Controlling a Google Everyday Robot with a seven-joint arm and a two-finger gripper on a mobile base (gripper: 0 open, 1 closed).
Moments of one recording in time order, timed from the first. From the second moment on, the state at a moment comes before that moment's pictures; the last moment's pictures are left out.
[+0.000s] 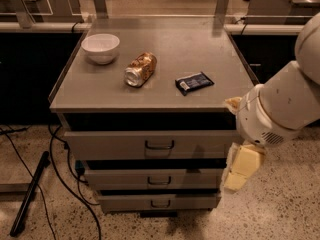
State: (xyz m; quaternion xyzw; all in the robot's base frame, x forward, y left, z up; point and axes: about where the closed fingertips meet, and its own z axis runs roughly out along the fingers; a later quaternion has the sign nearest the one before) arm 0.403 -0.146 0.862 -0.63 0.76 0.04 0.19
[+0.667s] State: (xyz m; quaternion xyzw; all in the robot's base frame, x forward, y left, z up) arm 0.406 -0.138 0.840 -0.63 0.75 0.04 0.19
